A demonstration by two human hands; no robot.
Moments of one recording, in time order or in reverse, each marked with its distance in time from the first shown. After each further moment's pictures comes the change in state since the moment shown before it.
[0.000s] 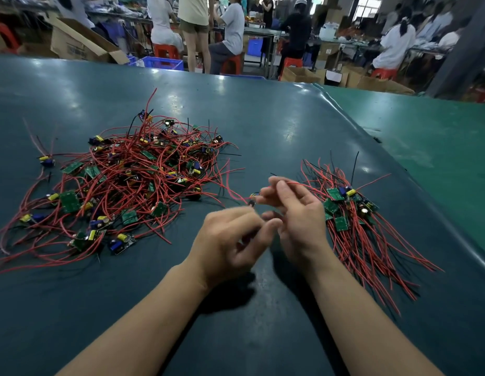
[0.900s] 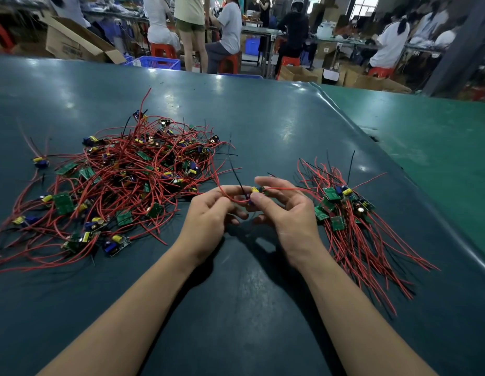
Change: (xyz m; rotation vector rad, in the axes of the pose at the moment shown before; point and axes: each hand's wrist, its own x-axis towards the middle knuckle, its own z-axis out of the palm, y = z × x) left_hand 0.014 -0.019 0.000 -0.699 0.064 -0.873; right_hand 0.002 0.008 -0.008 -0.222 -0.148 -0.129
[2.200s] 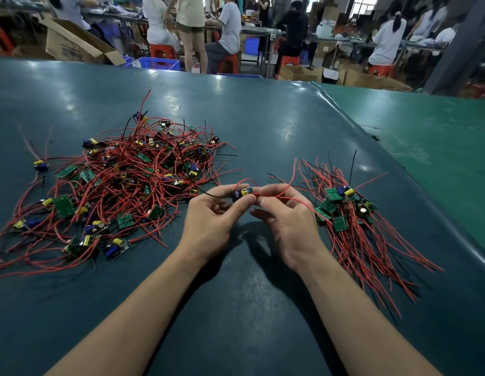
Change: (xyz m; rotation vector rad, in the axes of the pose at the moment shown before) left_hand 0.003 -0.001 0.002 0.113 0.077 0.122; right_hand 0.001 0.001 0.007 0.178 0.074 0.098
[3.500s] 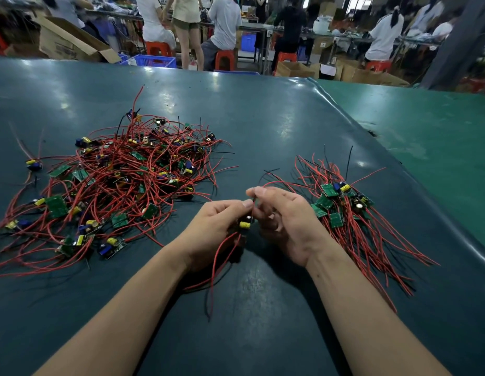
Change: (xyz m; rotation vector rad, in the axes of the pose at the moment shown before) left_hand -0.008 0.005 -0.002 -0.227 -0.370 -0.399; right_hand 0.001 -0.017 -0.010 -0.025 -0.153 0.338
